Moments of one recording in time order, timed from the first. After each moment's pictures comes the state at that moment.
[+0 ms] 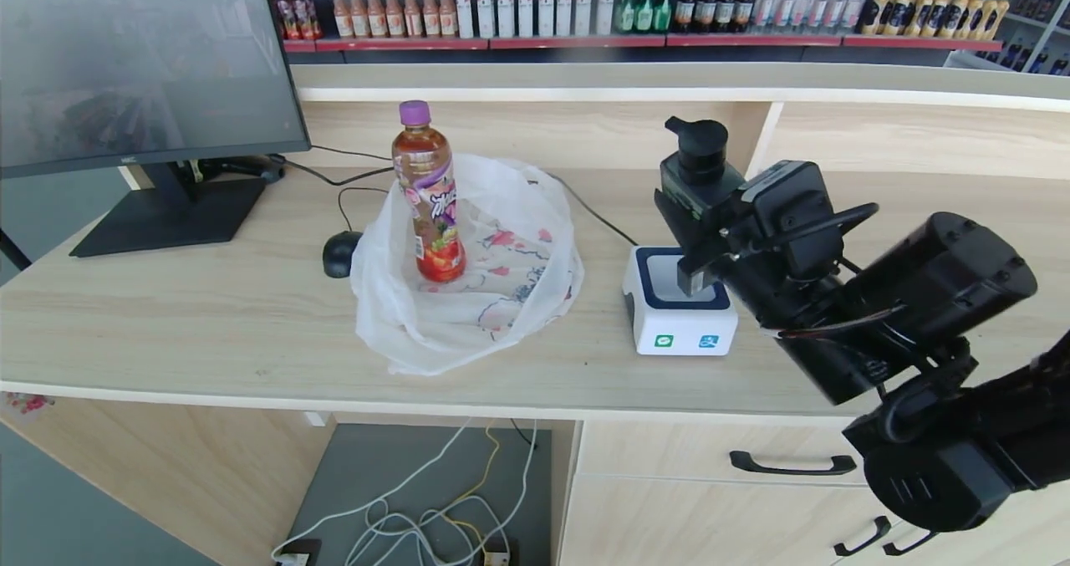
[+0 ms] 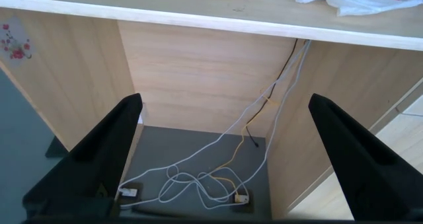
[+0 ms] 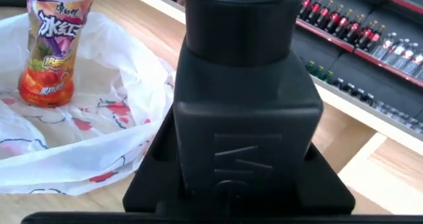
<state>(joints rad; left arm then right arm) 0.00 0.00 0.00 0.00 0.00 0.00 0.54 1.88 -0.76 -1.57 -0.03 -0.63</state>
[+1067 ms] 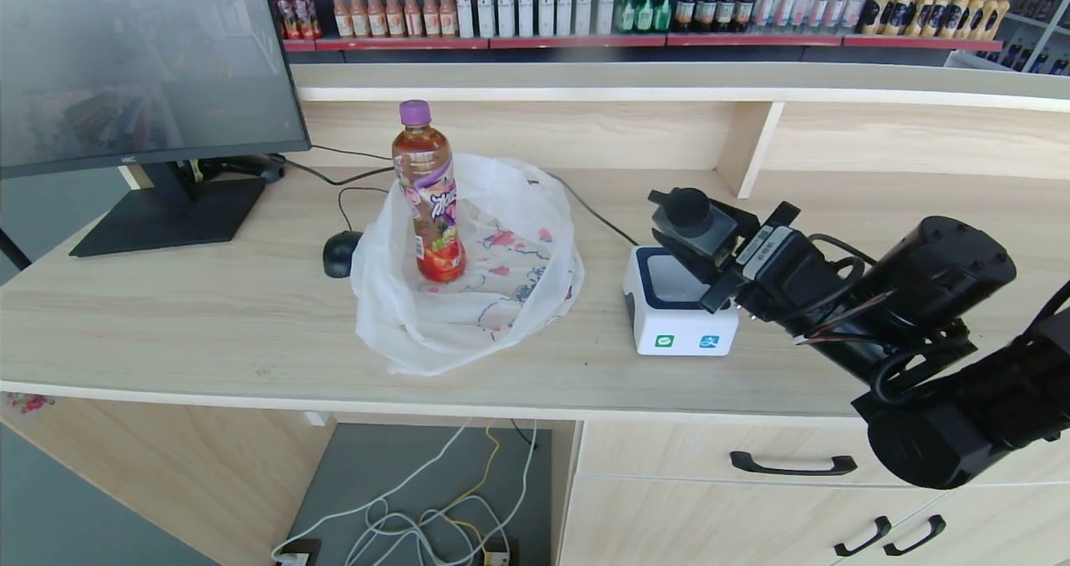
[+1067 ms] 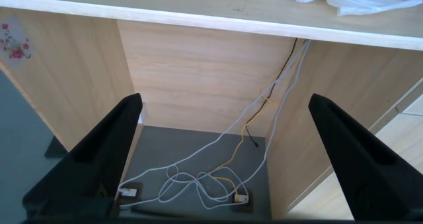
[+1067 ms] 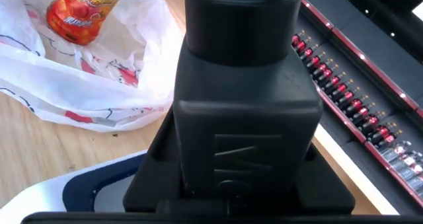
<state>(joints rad) 0.00 0.00 0.00 0.00 0.00 0.00 0.36 1.93 -0.76 -1.57 0.43 -0.84</state>
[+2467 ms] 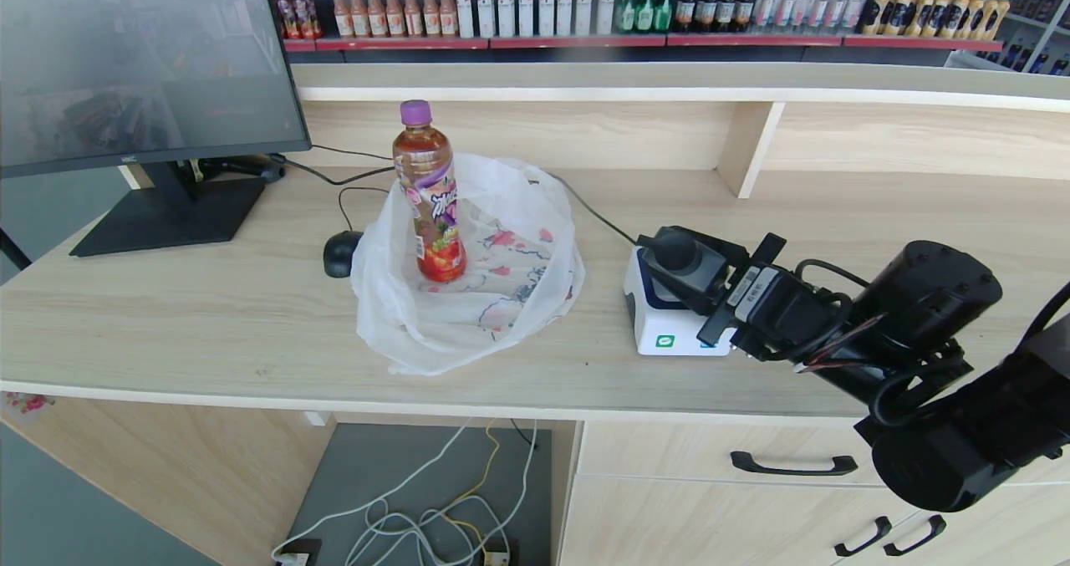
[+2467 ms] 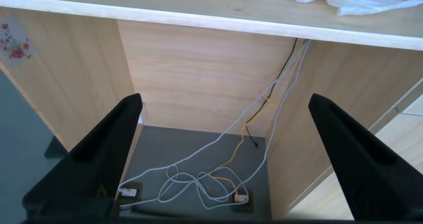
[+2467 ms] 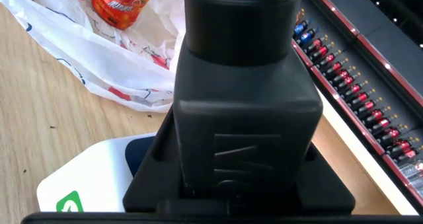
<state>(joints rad) 0.00 0.00 0.00 0.00 0.00 0.00 0.36 1.95 -0.69 -1.57 0.48 -0.89</state>
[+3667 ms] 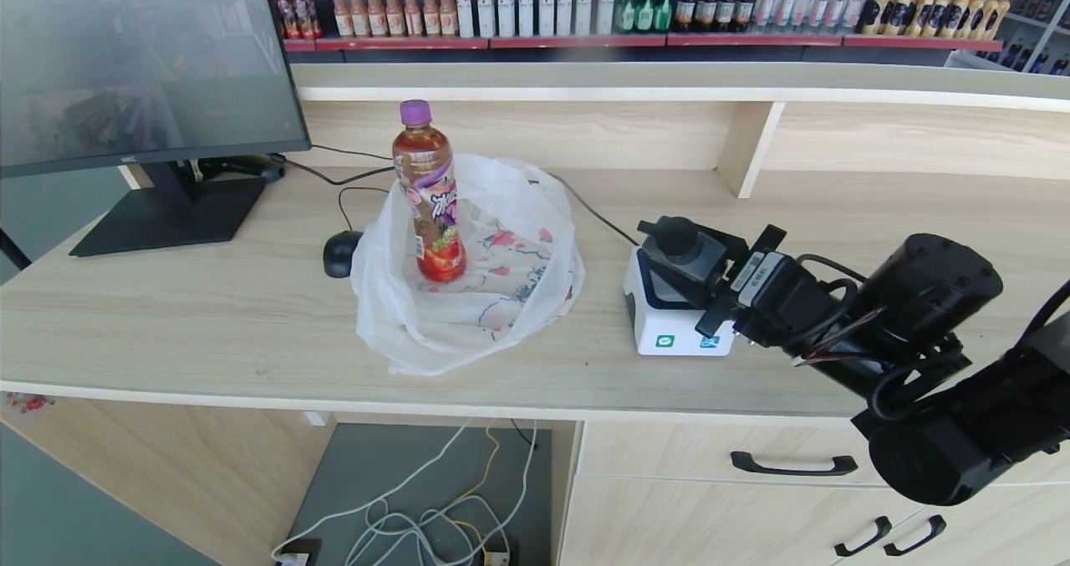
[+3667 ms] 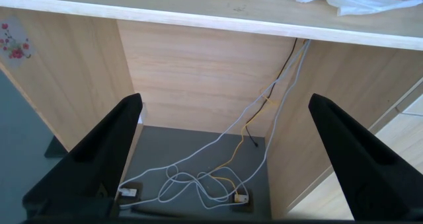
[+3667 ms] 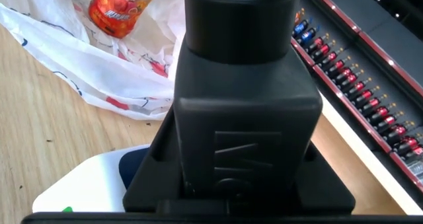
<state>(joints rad) 0.00 0.00 0.00 0.00 0.00 0.00 0.37 1.94 -0.71 -1.57 0.47 -0.82</state>
